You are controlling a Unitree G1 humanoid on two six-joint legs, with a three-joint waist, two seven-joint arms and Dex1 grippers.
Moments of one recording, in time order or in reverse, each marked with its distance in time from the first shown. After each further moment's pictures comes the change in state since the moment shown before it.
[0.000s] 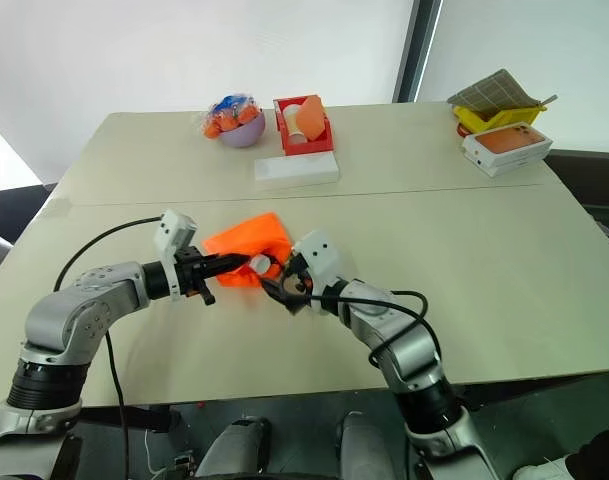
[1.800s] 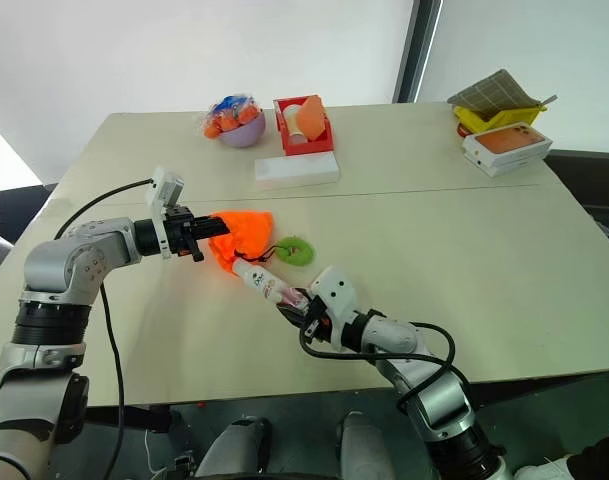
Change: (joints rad) left arm -0.293 0.015 -0.032 0.266 0.034 0.032 -0.189; right arm 0.173 -0.033 0.030 -0.024 -0.073 -0.219 0.051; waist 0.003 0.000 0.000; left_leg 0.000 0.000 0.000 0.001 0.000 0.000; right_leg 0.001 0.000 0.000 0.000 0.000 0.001
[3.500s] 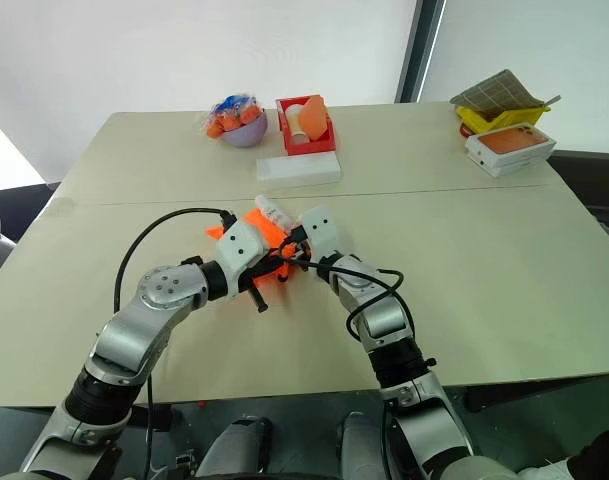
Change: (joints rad) left arm 0.267 -0.200 -0.310 -0.509 0.456 -0.184 0.309; right arm -0.400 0.227 -0.096 0.544 -0.137 -0.102 -0.191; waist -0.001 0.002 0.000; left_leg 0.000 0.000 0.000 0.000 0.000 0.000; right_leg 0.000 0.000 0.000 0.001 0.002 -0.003
